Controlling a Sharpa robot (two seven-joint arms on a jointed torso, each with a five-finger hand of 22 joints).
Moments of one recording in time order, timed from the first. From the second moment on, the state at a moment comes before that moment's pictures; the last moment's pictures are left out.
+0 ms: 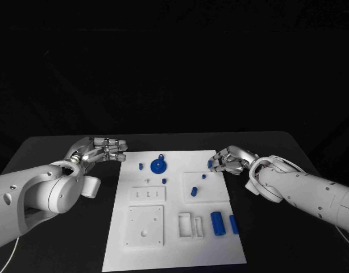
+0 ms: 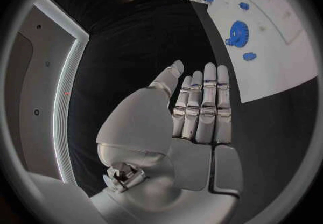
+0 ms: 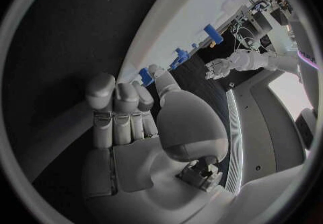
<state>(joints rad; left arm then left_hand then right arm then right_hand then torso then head) 1.42 -0.80 -0.23 1.42 -0.05 -0.37 0.30 1.35 0.00 0.12 -0.18 0.22 1.07 0.13 0.07 0.07 1.20 0.10 0.06 0.06 1.22 0.07 0.22 0.07 0.06 0.96 0.05 0.38 0.40 1.03 -0.82 0.19 1.12 -1.22 -0.28 0.18 1.26 0.00 -0.02 -0.26 0.47 1.01 0.12 0.07 0.06 1.27 0.00 1.12 1.17 1.44 -0.07 1.07 0.96 0.08 1.47 -0.09 0.84 1.31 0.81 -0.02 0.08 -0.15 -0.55</state>
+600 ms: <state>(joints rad) 1.42 -0.80 -0.23 1.42 -0.05 -0.36 0.30 1.35 0.00 0.12 -0.18 0.22 1.07 0.13 0.07 0.07 1.20 0.10 0.06 0.06 1.22 0.07 0.22 0.07 0.06 0.96 0.05 0.38 0.40 1.02 -0.80 0.19 1.11 -1.22 -0.28 0.18 1.23 0.00 0.09 -0.28 0.40 1.03 0.11 0.07 0.06 1.28 0.01 1.12 1.18 1.44 -0.07 1.07 0.96 0.08 1.47 -0.09 0.84 1.31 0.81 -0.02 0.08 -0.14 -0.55</state>
